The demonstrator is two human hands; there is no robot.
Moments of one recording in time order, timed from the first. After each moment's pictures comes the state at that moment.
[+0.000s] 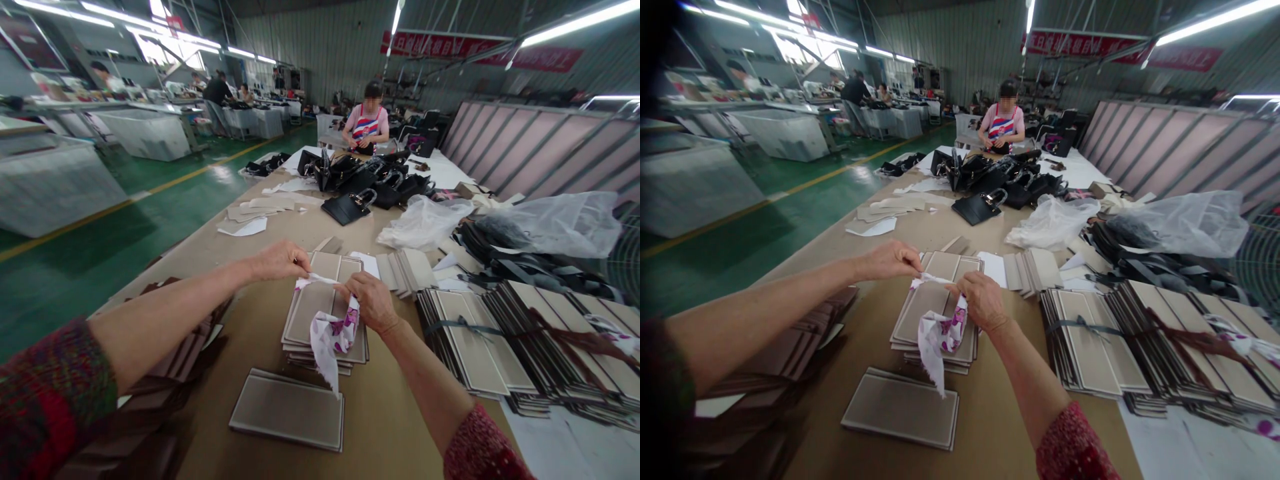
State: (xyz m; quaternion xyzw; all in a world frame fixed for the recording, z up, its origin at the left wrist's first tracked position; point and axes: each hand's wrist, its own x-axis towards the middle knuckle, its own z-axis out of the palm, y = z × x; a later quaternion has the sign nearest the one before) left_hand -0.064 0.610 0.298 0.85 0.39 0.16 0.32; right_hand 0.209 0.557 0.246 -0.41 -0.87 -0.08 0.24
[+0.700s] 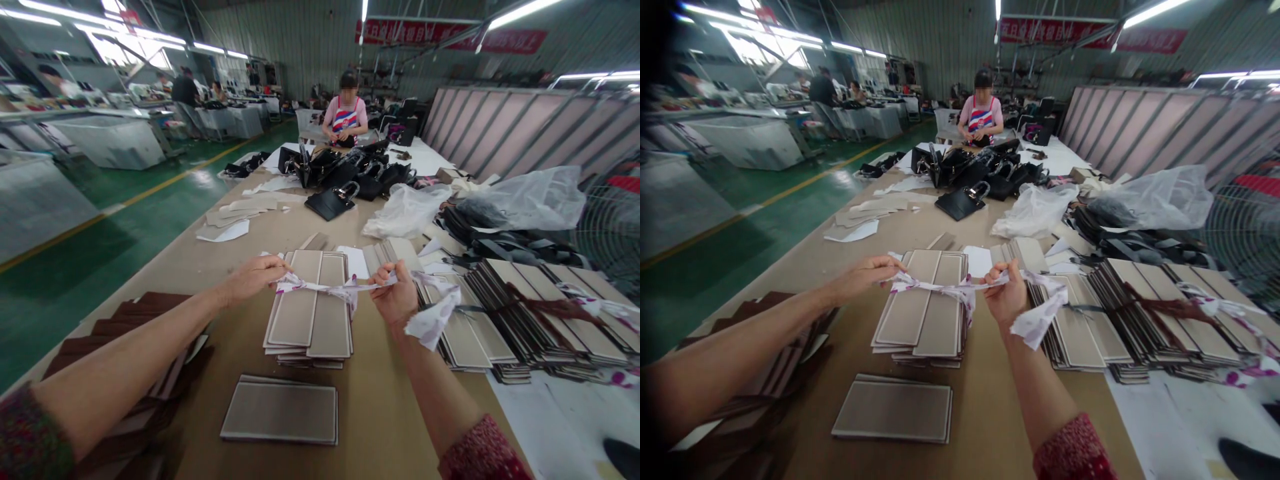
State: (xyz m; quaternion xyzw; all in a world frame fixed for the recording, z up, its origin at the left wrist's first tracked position) left_hand -0.054 0.583 0.274 0.73 0.46 0.25 0.45; right_hand 0.270 0.548 0.248 -0.24 -0.14 0.69 0.67
